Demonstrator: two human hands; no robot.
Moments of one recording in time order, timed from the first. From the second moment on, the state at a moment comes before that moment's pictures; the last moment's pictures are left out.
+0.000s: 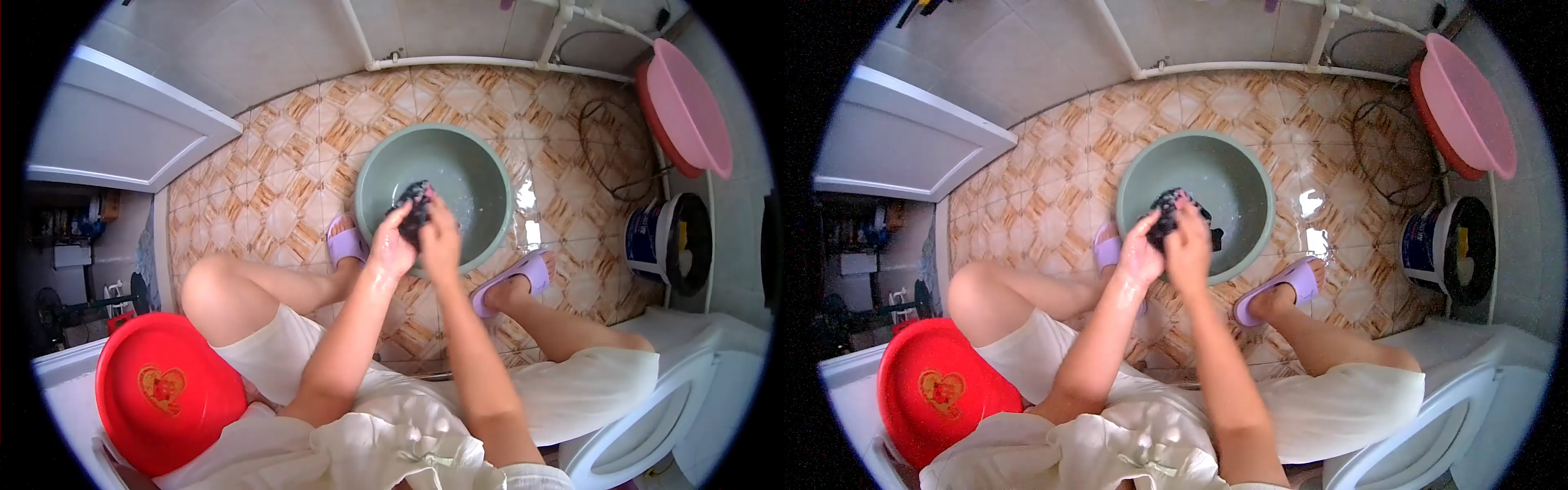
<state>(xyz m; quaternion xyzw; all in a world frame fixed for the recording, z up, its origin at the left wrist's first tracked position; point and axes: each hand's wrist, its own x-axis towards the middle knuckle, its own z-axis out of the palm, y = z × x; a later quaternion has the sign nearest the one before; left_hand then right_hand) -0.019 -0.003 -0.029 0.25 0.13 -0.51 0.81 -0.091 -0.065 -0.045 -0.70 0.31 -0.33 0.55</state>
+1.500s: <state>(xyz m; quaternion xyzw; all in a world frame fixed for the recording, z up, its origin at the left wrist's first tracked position) -0.052 0.008 -0.071 0.35 0.18 -0.52 0.76 -0.081 -0.085 -0.060 -0.77 0.52 -0.22 0.29</state>
